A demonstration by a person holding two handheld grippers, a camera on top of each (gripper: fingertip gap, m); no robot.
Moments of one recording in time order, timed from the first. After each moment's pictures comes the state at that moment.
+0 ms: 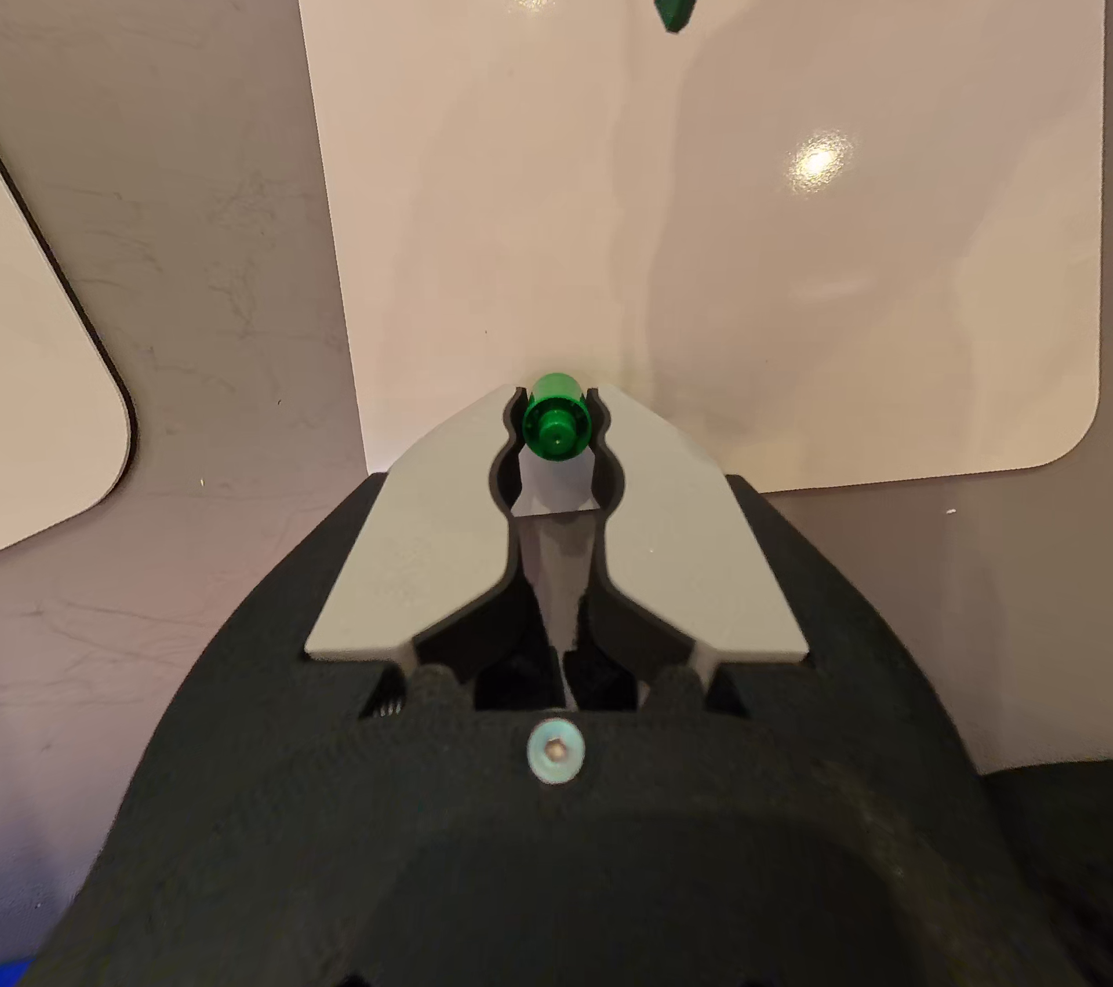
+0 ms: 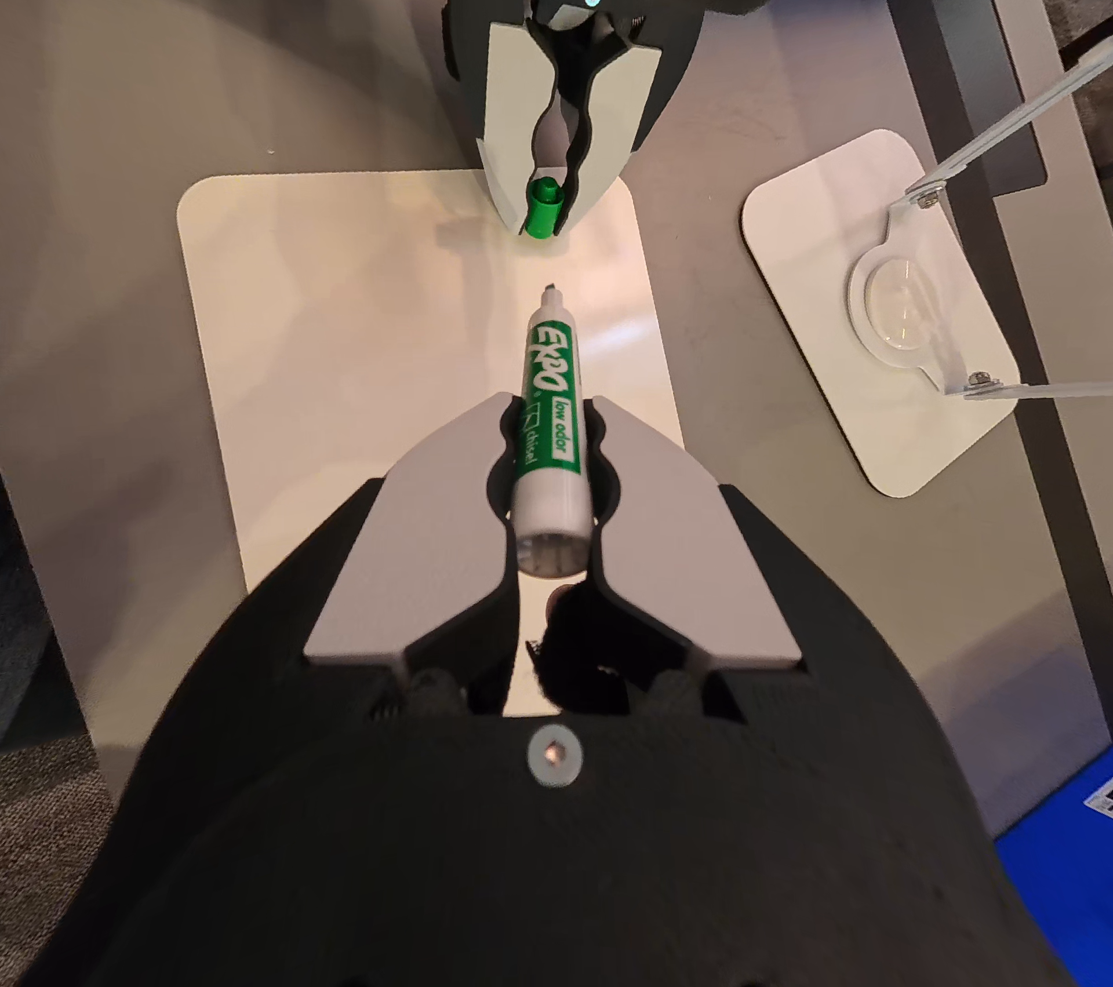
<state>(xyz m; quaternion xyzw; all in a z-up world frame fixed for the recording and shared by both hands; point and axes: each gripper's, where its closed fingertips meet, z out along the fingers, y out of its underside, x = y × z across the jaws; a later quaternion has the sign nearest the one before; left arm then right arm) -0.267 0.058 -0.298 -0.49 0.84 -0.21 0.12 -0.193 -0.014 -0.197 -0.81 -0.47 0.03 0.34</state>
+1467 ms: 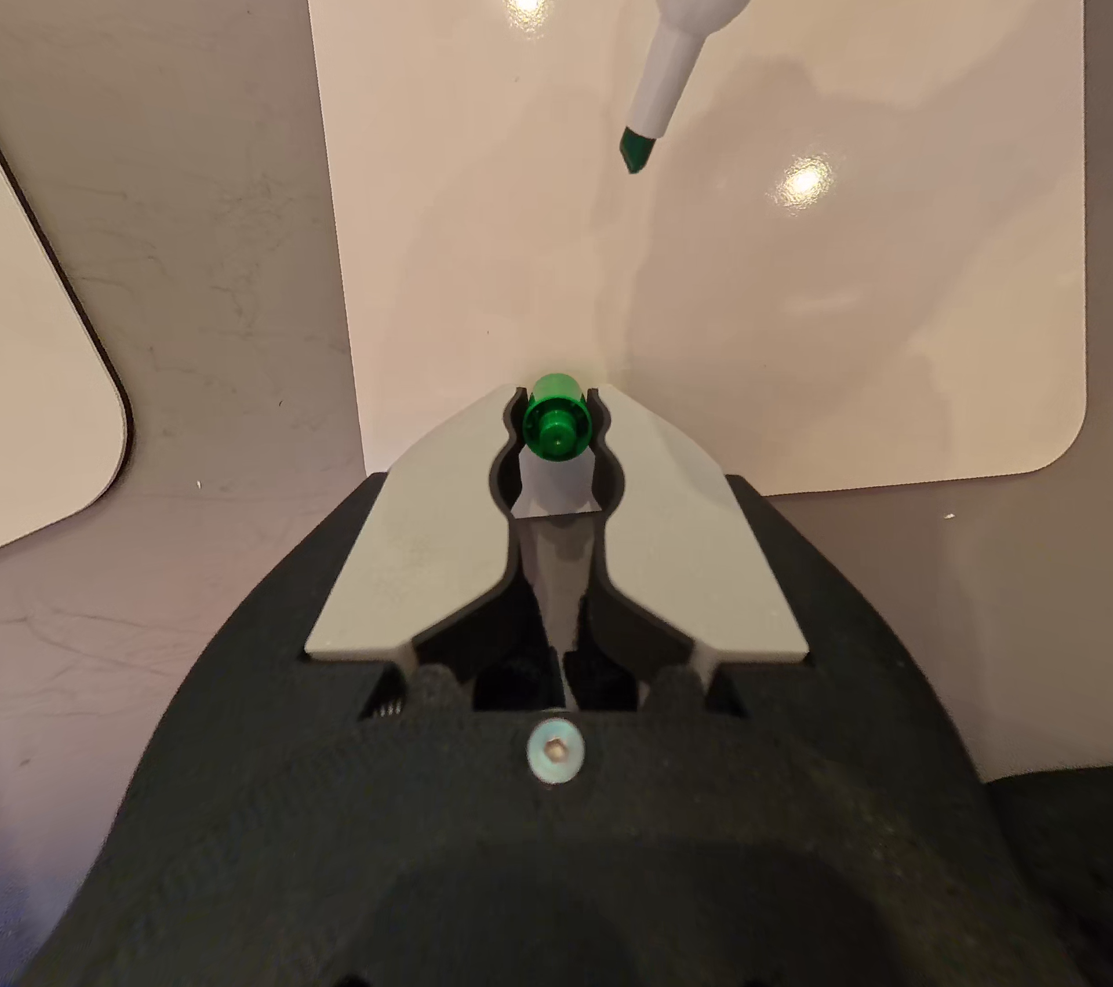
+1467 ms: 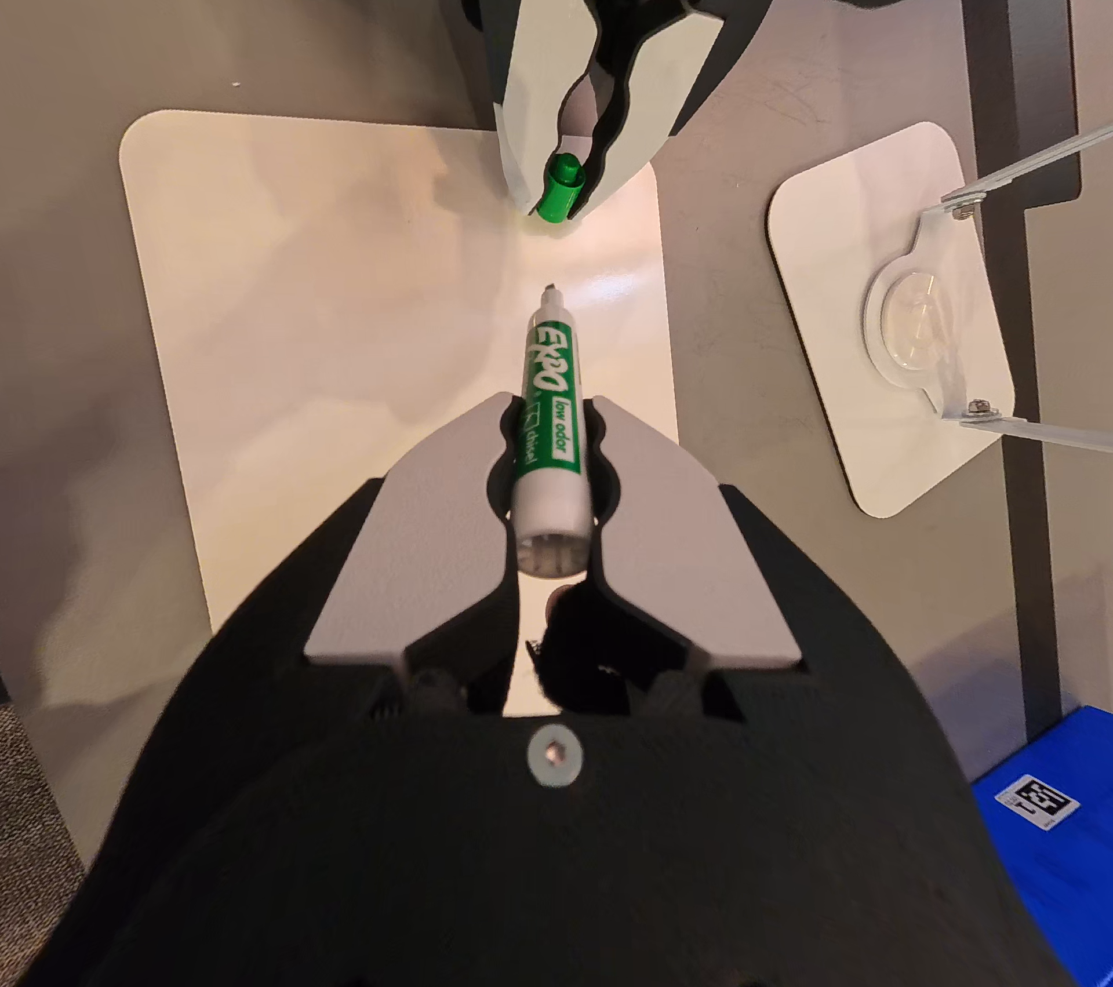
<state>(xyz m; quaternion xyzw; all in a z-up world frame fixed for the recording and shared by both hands) -0.266 0.058 -0.298 -0.50 0.83 -0.22 0.12 -0.203 -0.005 -0.214 -0.81 -0.51 -0.01 0.30</state>
